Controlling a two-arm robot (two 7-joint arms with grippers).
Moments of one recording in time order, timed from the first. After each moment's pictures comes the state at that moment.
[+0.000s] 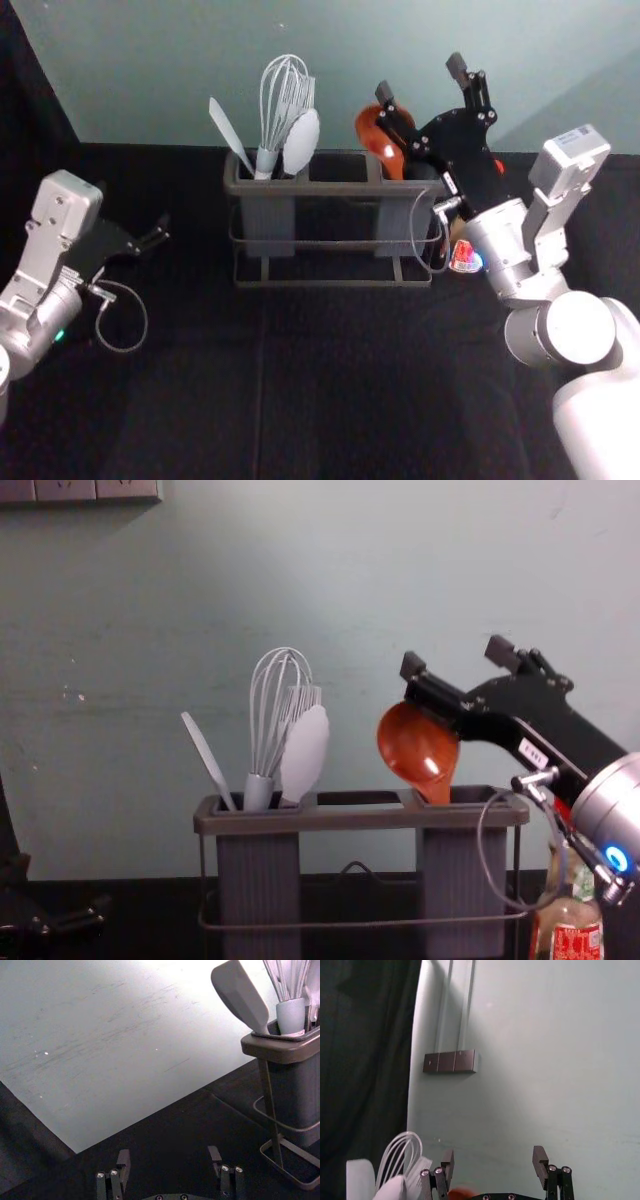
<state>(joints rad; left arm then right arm) -0.20 0.60 0.45 -1.41 -0.25 -0.12 0.03 0.33 0.06 -0.20 -1.22 0.13 -0.60 0.33</state>
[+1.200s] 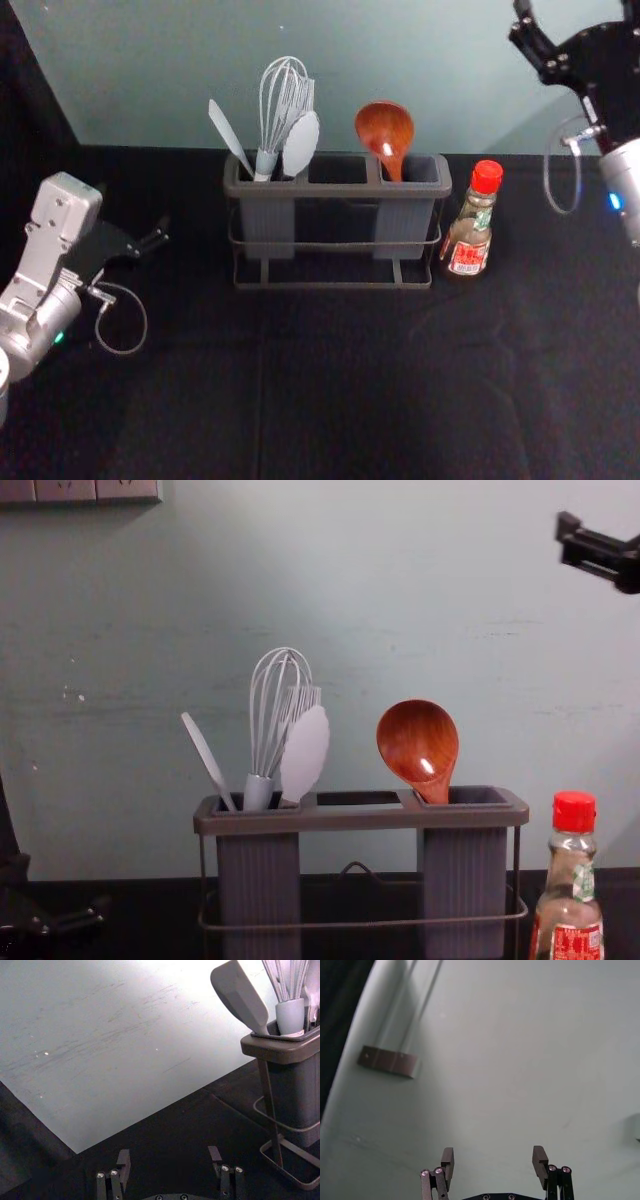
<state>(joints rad) -0.20 0.60 0.45 -1.41 -0.25 -0.12 0.03 0.24 0.19 -0.06 -1.62 -0.05 -0.34 0.17</state>
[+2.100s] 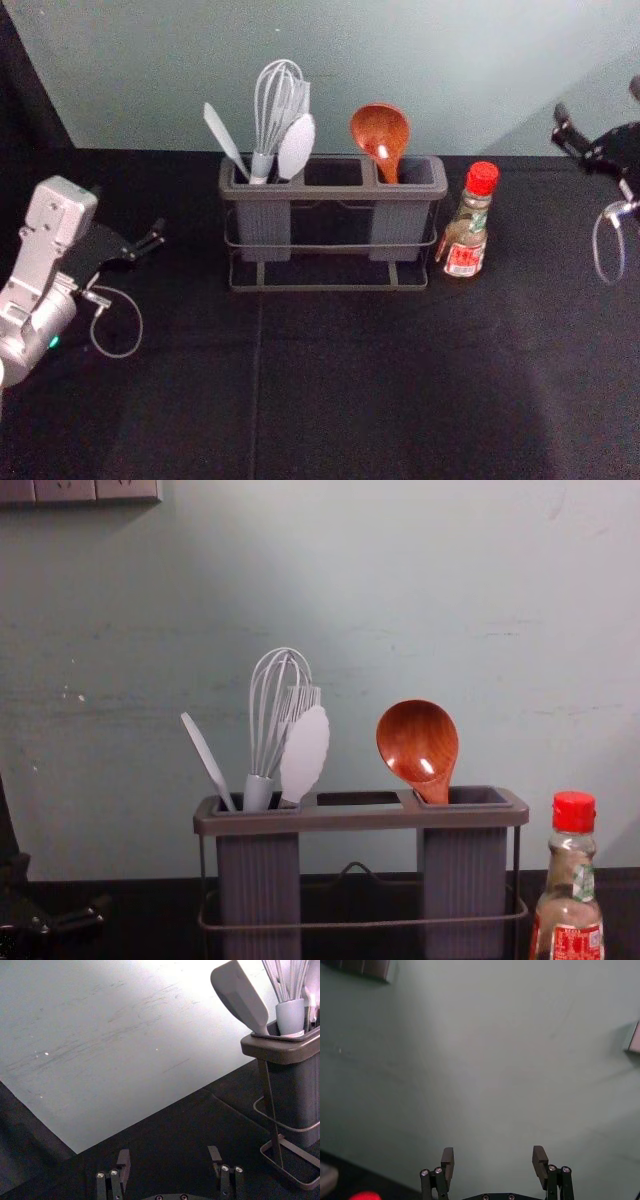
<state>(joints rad) -0.20 0.60 0.45 -1.41 -0.25 -0.12 0.03 0.20 0.30 0.02 -1.47 -0.01 -0.22 0.22</state>
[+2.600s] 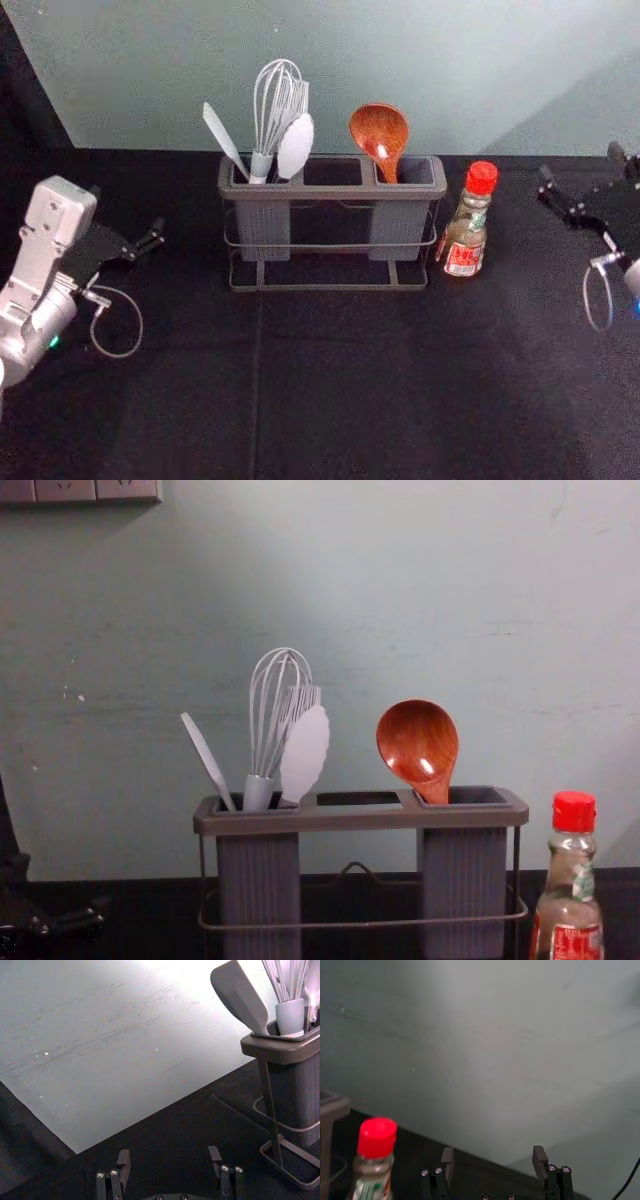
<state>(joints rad) -0.20 0.60 0.45 -1.41 -0.25 -0.12 0.03 0.16 0.30 0.00 -1.40 0.00 -0.19 0.22</state>
